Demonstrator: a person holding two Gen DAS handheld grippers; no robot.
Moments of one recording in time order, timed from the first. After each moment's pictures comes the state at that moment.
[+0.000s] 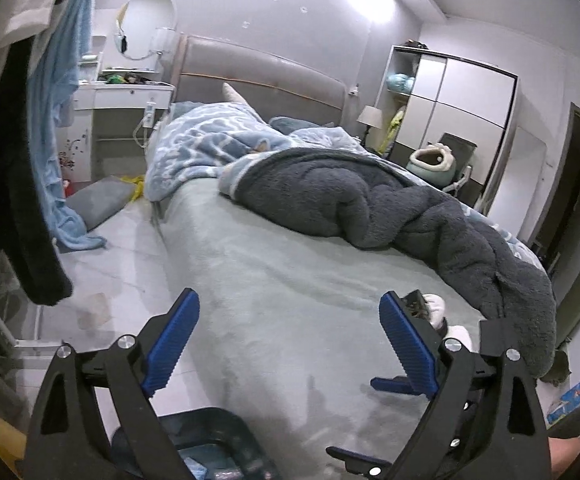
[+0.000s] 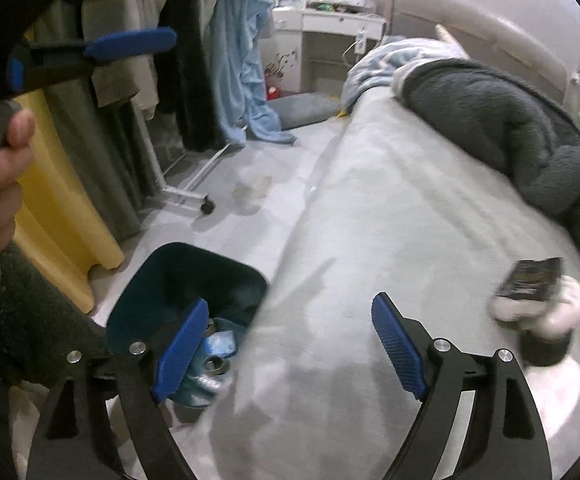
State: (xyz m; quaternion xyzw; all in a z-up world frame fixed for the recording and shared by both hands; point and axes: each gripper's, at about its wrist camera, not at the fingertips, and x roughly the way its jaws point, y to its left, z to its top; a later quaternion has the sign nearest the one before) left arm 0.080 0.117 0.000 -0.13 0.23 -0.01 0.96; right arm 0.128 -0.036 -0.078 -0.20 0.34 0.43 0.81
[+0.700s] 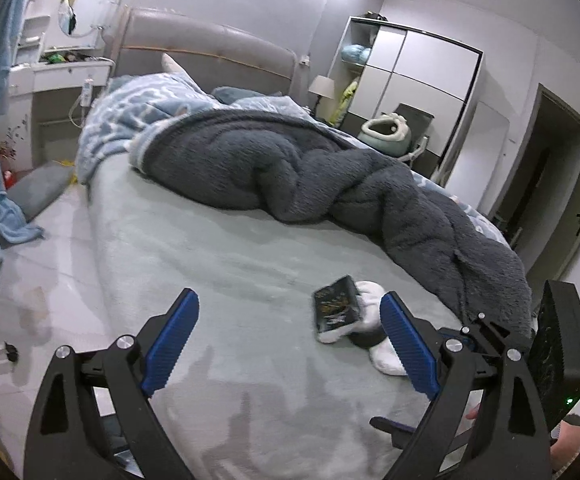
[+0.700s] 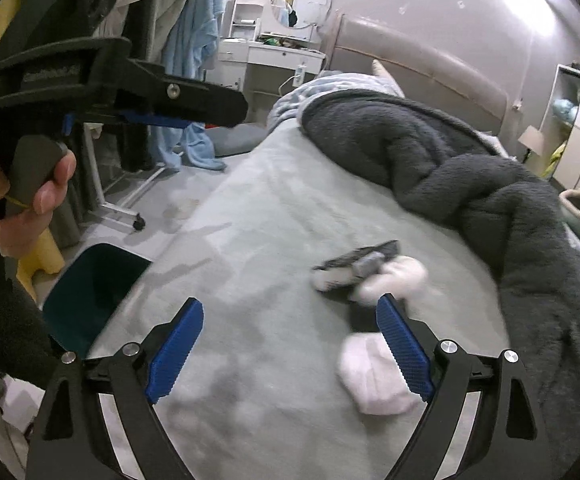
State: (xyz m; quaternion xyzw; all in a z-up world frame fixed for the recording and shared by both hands) left arm 0.145 0.033 -0.021 -0.13 0.27 -0.10 0.95; right arm 0.147 -0.146 -0.056 -0.22 0.26 0.35 0.87
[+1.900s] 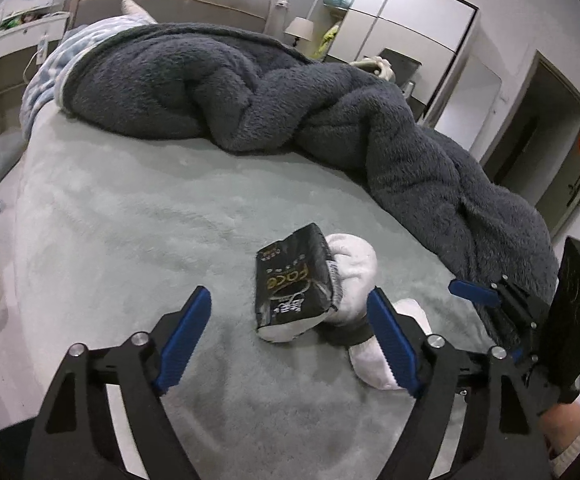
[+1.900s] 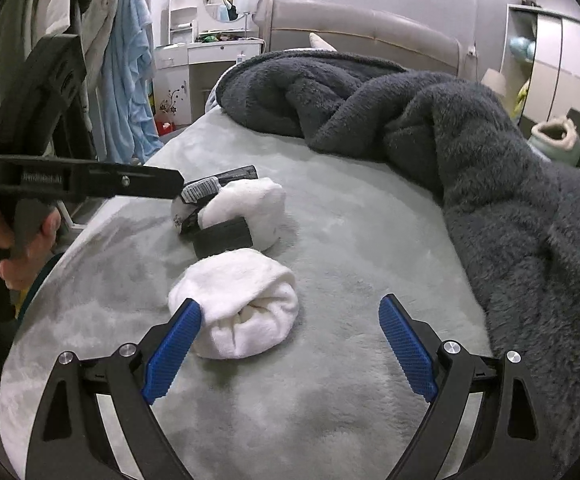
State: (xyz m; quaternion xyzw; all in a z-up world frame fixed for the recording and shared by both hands) left arm 0.224 -0.035 -0.088 -0.12 0.36 -0.16 0.91; right arm 0.222 -0.247 -0.093 -0.14 0.32 0.31 0.89
